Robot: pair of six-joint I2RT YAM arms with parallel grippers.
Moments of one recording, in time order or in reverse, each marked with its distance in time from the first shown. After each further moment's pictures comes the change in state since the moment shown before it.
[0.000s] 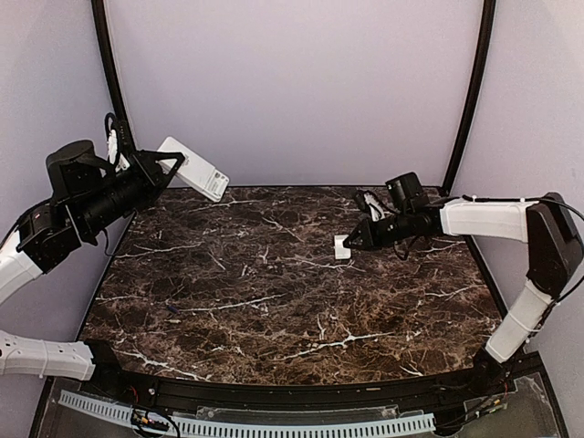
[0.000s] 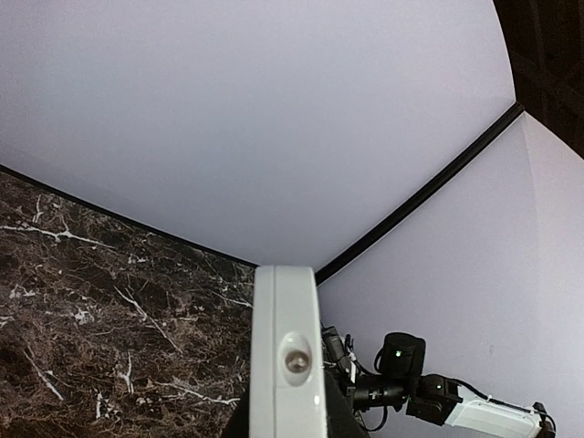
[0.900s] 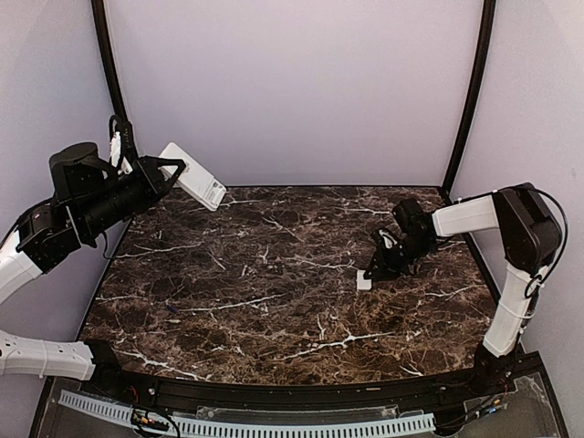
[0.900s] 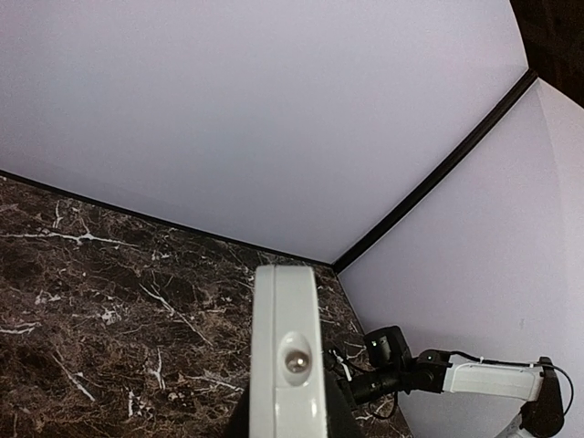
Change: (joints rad) left arm 0.000 0.001 0.000 -0.056 0.002 0.087; right arm -0.183 0.241 -0.063 -0.233 -0.051 0.098
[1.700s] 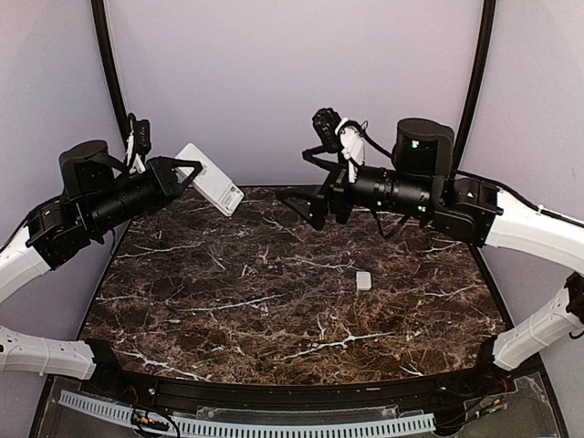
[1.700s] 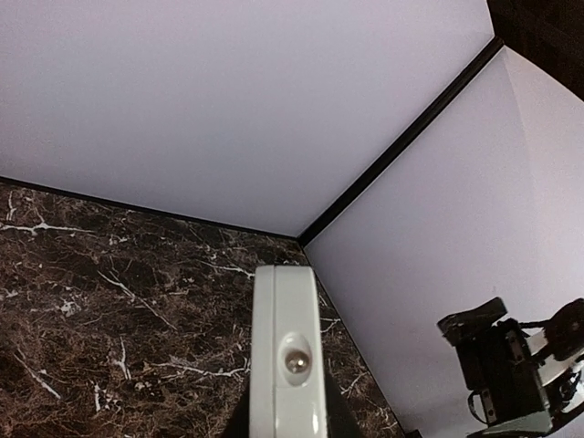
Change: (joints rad) left arm 0.000 0.038 -0.001 0.053 0.148 0.007; right arm 0.666 -0.520 0.226 0.343 0.437 -0.450
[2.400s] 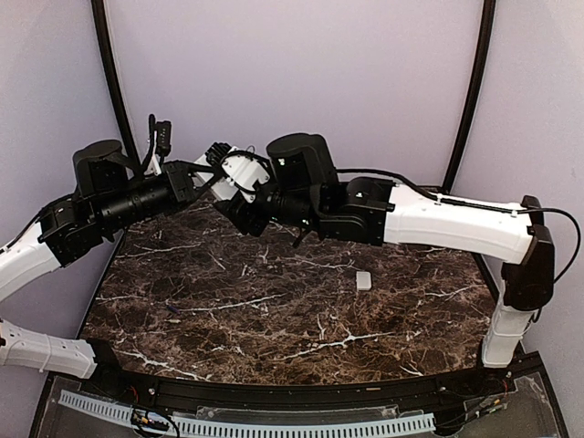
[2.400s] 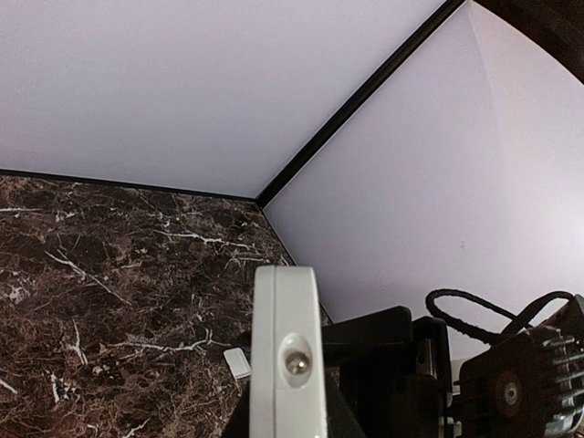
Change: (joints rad) left arm -0.023 0.067 0.000 0.049 0.162 0.002; right arm 0.184 0.502 0.479 -0.072 0.354 -0.150
